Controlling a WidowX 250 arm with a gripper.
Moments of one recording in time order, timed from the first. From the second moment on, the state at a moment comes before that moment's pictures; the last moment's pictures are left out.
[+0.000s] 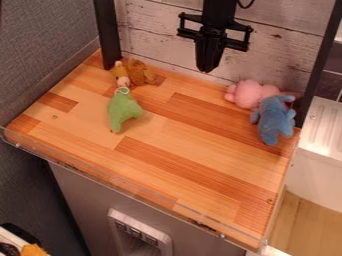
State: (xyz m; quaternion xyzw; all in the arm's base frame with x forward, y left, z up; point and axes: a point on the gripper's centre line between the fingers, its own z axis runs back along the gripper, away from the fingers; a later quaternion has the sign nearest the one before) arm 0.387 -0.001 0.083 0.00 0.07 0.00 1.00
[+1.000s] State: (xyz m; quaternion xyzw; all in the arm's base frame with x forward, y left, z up) arm 0.345 0.103 0.080 -0.01 0.06 0.48 0.88
